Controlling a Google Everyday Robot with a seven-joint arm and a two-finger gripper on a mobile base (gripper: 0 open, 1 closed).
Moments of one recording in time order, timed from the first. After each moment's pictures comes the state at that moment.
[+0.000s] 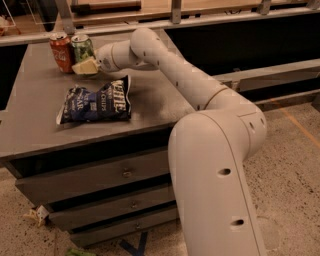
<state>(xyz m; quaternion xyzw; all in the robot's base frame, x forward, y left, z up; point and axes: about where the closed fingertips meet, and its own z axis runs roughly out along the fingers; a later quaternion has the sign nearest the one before) 0.819 0.238 0.850 -0.46 0.66 0.34 0.48</state>
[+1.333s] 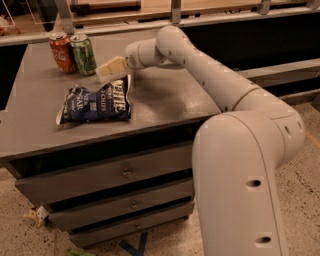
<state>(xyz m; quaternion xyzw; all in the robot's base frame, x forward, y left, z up) 0.840 0.143 0.849 -0.41 0.71 0.29 0.49</state>
